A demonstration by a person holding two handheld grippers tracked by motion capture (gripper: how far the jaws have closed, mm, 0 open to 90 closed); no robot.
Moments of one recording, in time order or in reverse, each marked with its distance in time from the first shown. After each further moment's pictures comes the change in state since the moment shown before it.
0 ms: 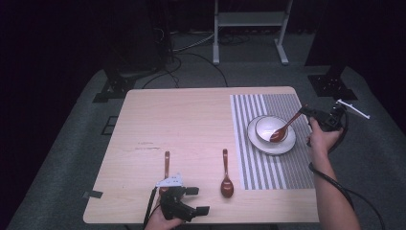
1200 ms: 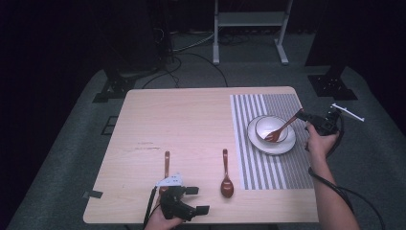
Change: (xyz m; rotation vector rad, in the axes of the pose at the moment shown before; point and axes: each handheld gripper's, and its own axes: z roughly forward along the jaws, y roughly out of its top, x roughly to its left) left arm 0.001 0.001 0.000 -0.004 0.003 -0.001; right arm -0.010 -0.012 0.007 0.052 0.004 -0.033
